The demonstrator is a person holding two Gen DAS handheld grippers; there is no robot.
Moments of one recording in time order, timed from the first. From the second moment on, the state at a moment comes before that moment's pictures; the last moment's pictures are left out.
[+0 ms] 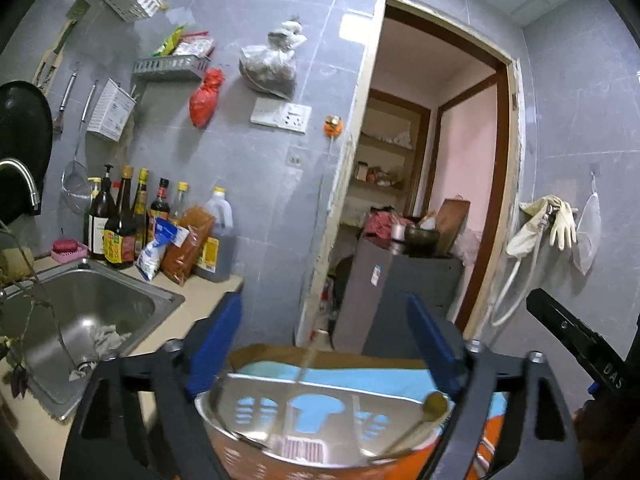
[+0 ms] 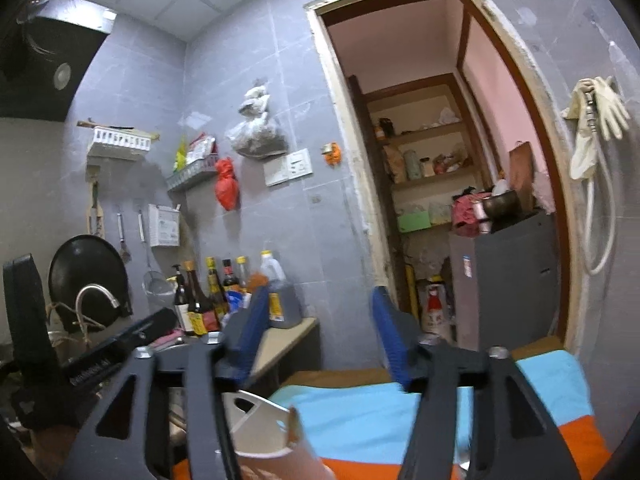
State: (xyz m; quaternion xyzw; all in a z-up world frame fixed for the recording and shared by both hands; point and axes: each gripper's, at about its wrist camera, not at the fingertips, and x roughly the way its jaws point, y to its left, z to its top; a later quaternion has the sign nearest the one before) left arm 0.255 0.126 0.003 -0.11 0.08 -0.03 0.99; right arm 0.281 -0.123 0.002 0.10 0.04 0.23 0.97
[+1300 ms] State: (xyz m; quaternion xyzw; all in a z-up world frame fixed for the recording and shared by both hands) left arm 0.297 -0.066 -0.123 -0.09 0.36 -0.10 0.92; right arm 0.317 -0.305 -0.116 0.02 0.34 0.14 0.93
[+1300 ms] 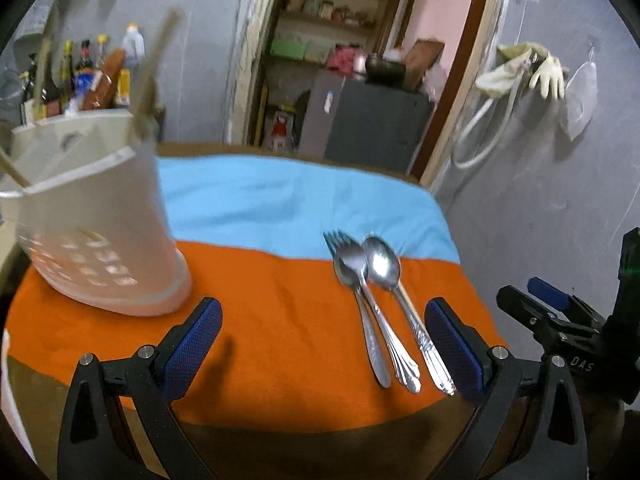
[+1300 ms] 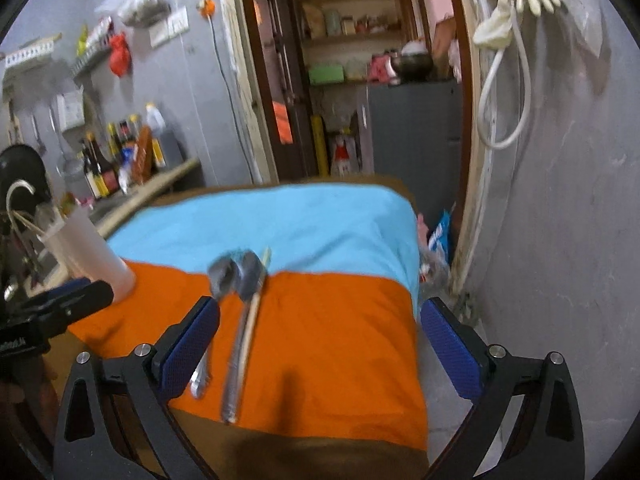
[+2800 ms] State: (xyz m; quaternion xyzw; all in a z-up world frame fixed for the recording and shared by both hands) left arm 0.355 -0.093 -0.170 0.03 0.46 -0.08 0.88; right arm 0.369 -0.239 -0.157 -0.08 0.45 0.21 0.87
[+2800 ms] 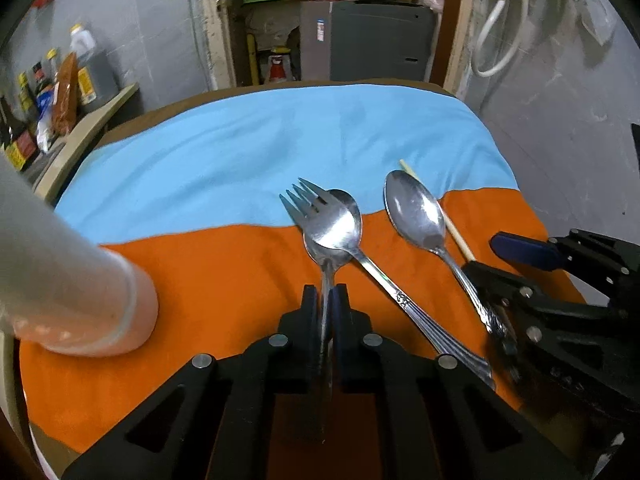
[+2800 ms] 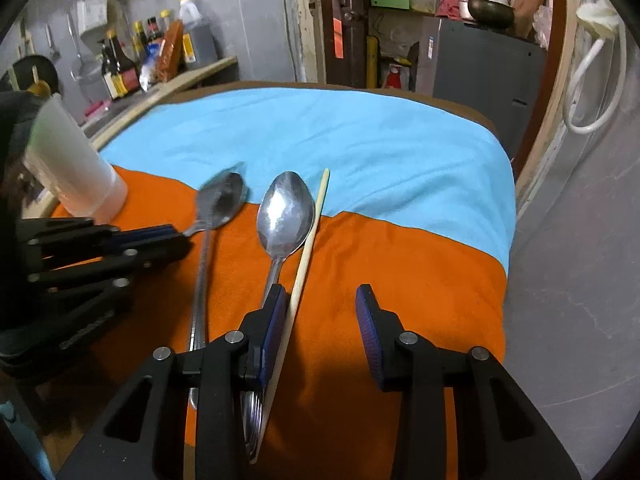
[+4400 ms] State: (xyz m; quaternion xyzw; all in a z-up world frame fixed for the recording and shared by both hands) left arm 0.366 -0.098 -0.169 0.04 0.48 -0.11 0.87; right arm 0.407 -0.220 -0.156 -0.08 0.47 0.21 0.85
